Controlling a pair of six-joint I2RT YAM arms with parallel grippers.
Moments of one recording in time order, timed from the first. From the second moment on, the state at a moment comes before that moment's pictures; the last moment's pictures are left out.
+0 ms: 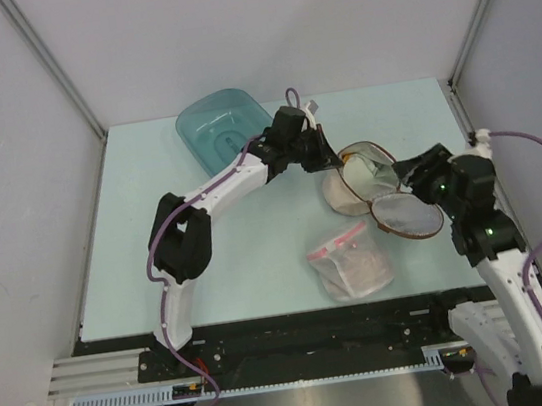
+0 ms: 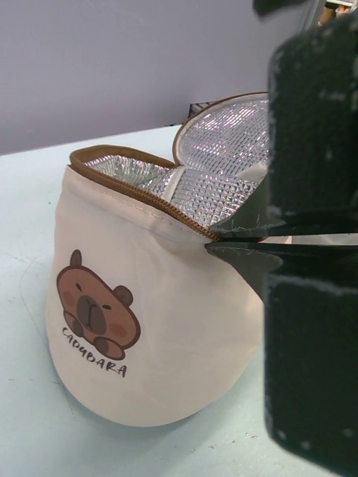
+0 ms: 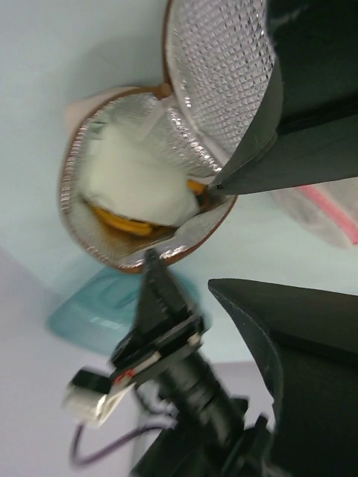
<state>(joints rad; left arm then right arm) -0.71 2.11 1.80 -0.27 0.37 -0.76 0.08 0.64 0.79 -0.42 0.01 0.89</state>
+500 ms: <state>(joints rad) -0.71 2.08 1.72 -0.24 0.38 -0.76 0.14 0.88 0.76 -0.51 0.17 0.79</state>
